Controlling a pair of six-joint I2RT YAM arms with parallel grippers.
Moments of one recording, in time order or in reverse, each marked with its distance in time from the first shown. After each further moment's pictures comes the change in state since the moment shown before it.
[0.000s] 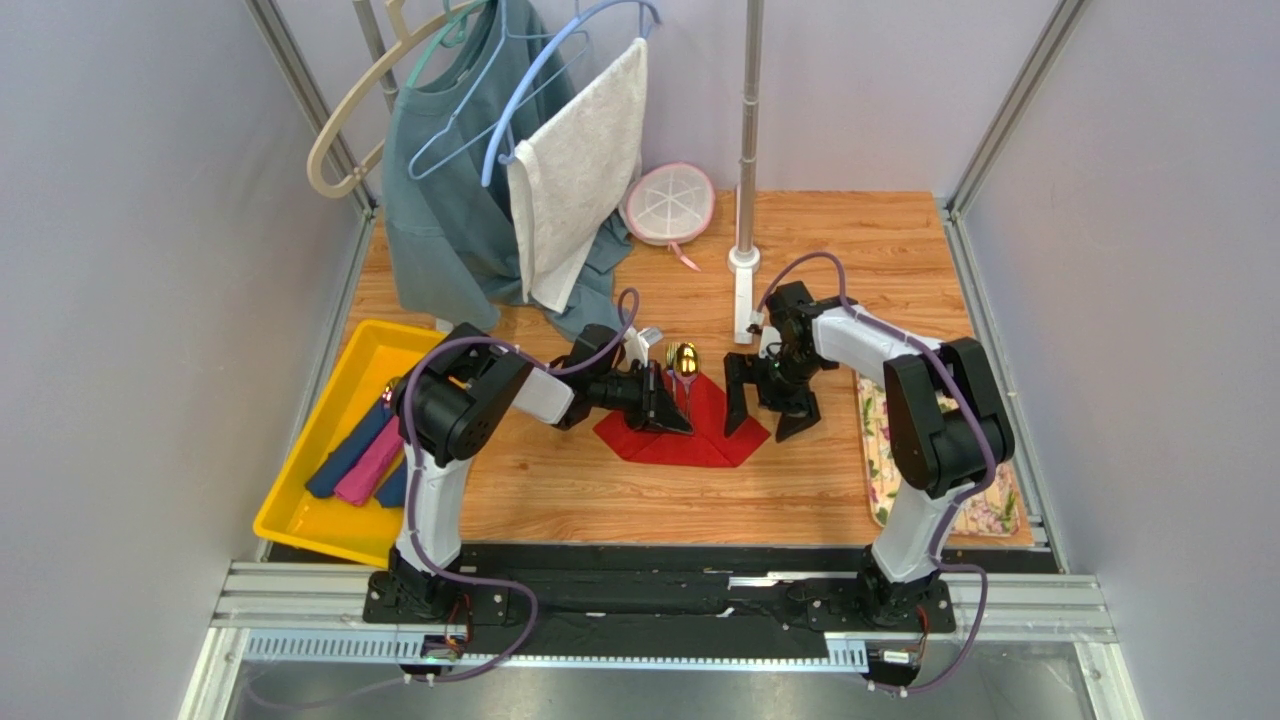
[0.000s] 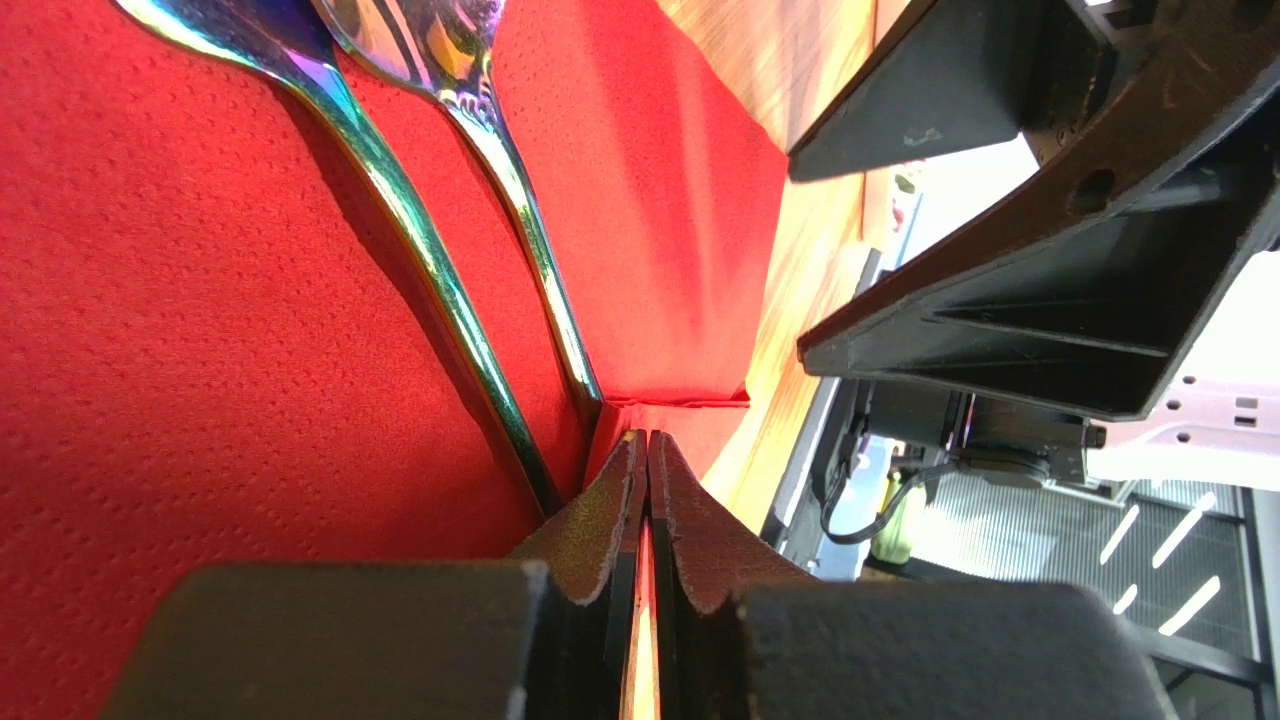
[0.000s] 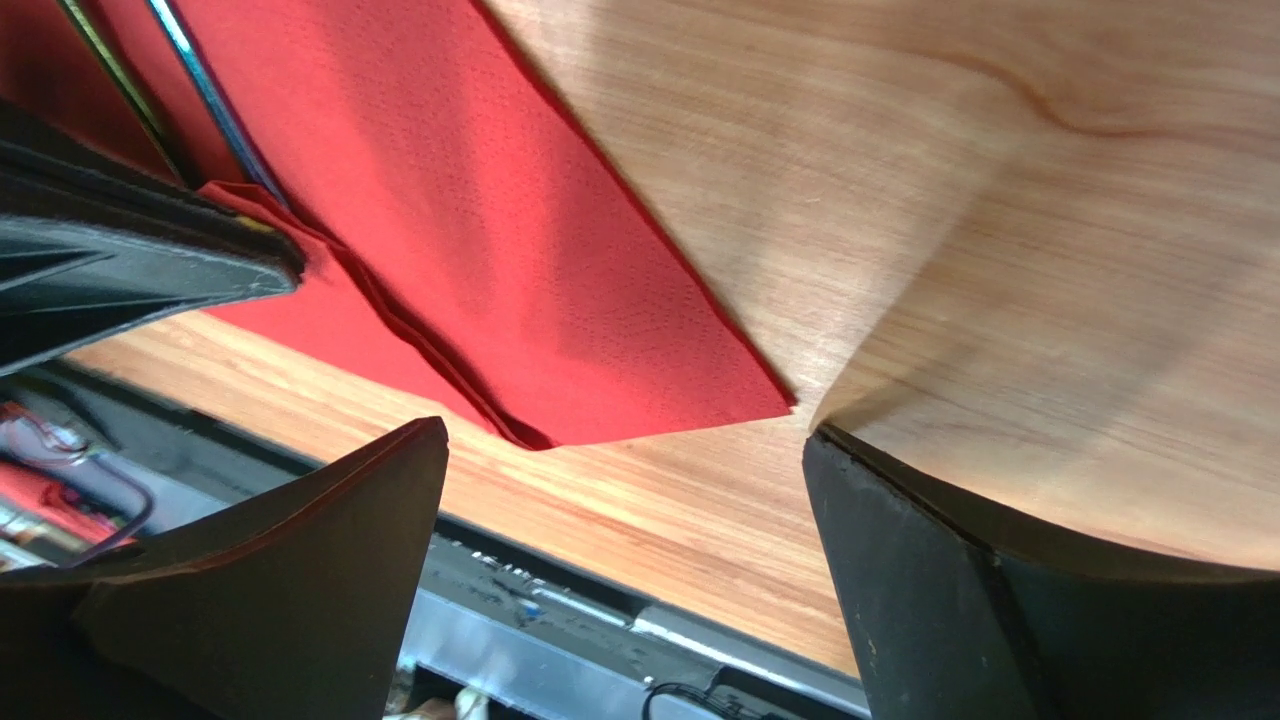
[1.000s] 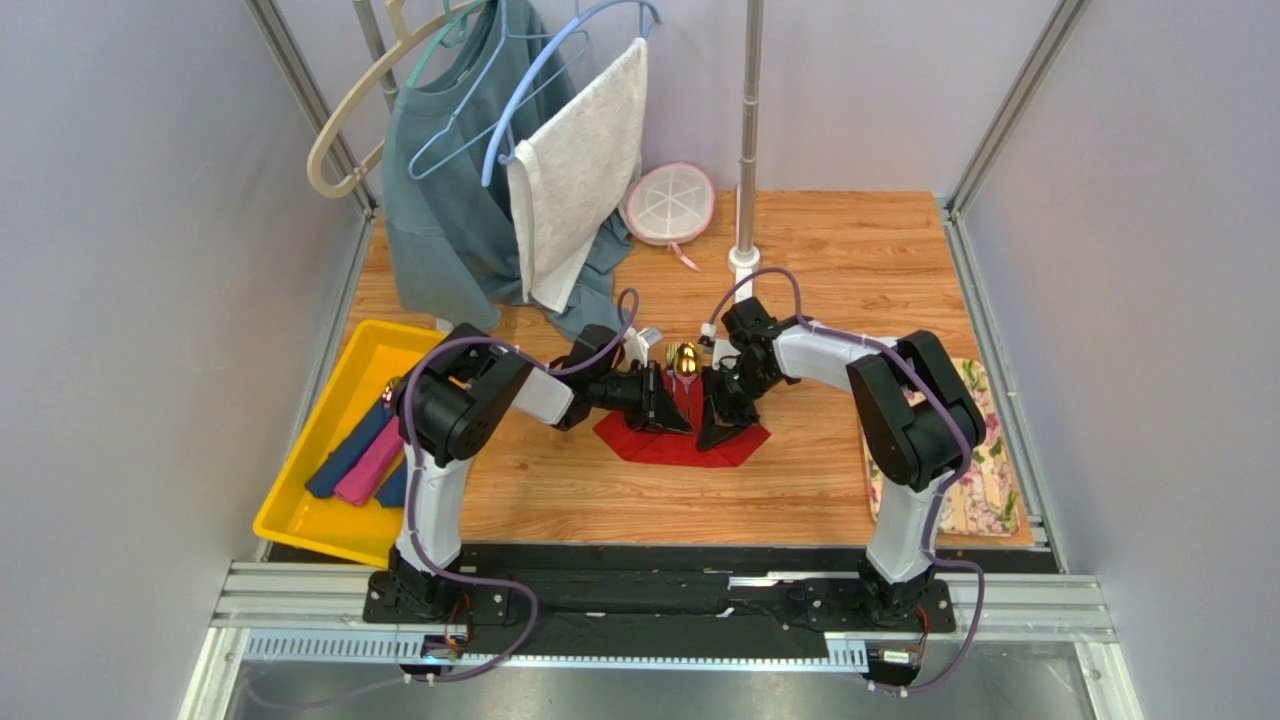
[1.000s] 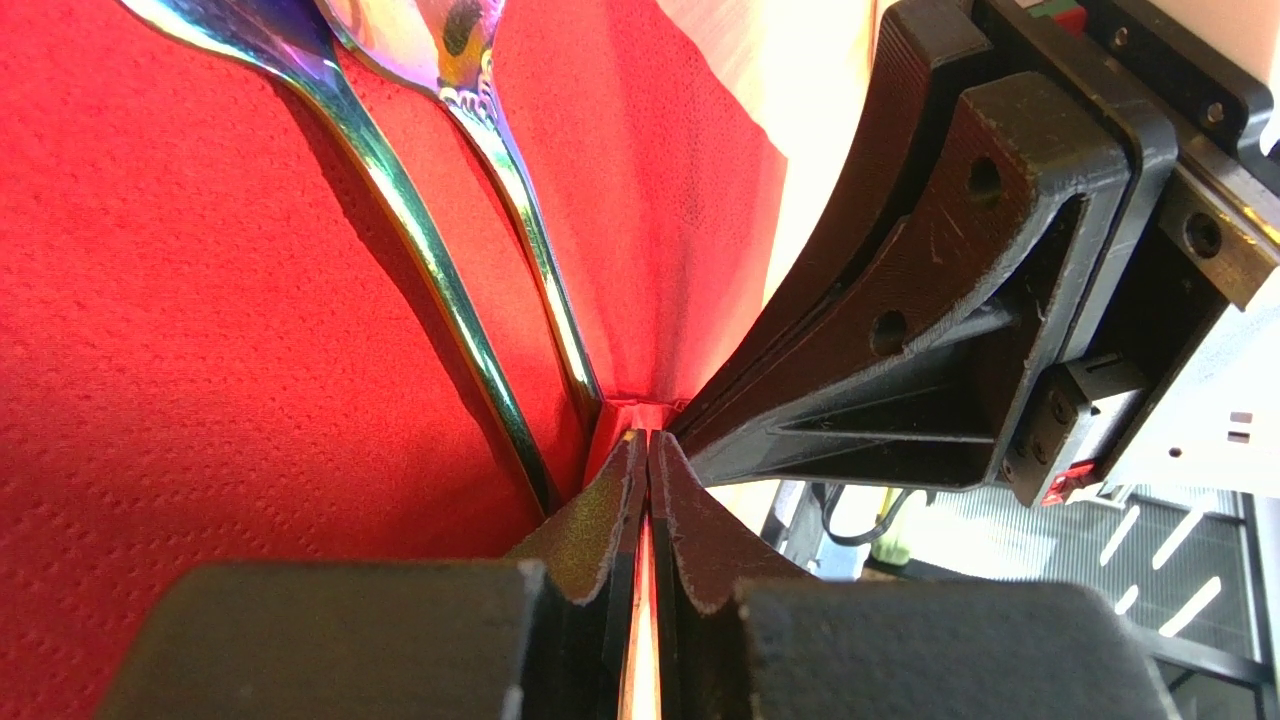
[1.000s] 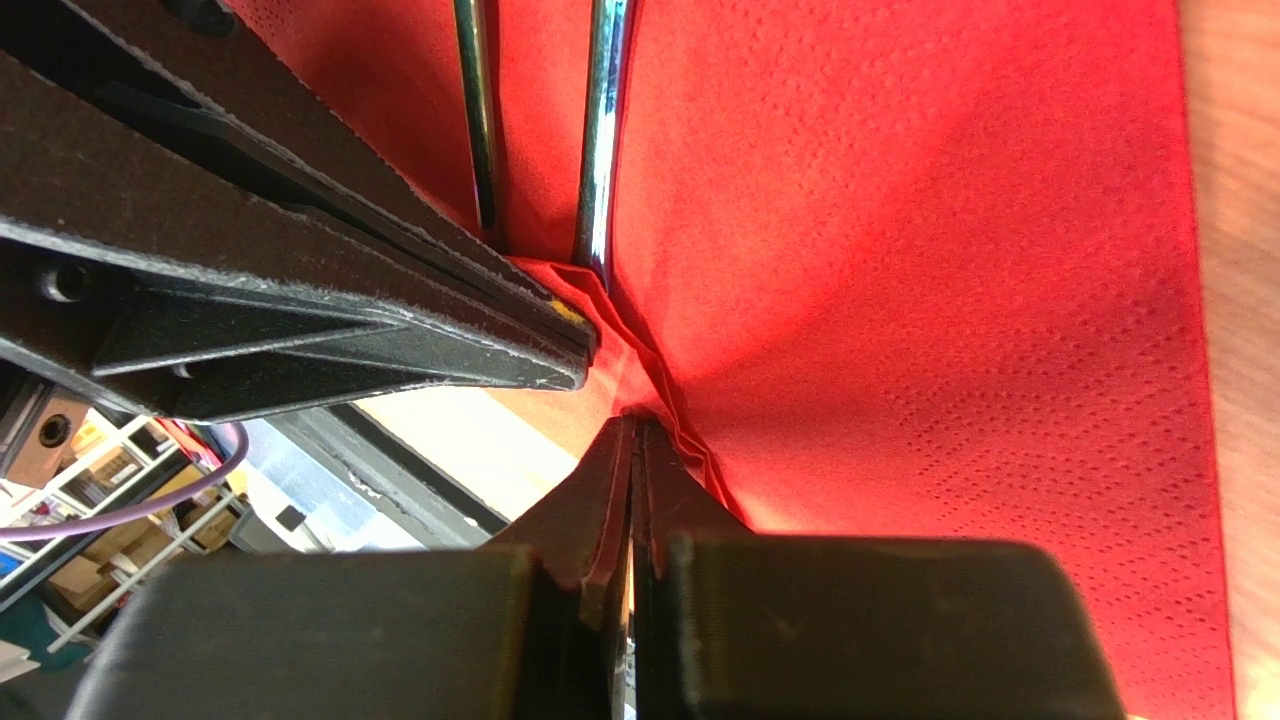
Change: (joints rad) left arm -0.004 -0.001 -0.005 0.011 -0.001 -0.003; right arm 0.153 0.076 -0.035 0.225 -0.201 0.095
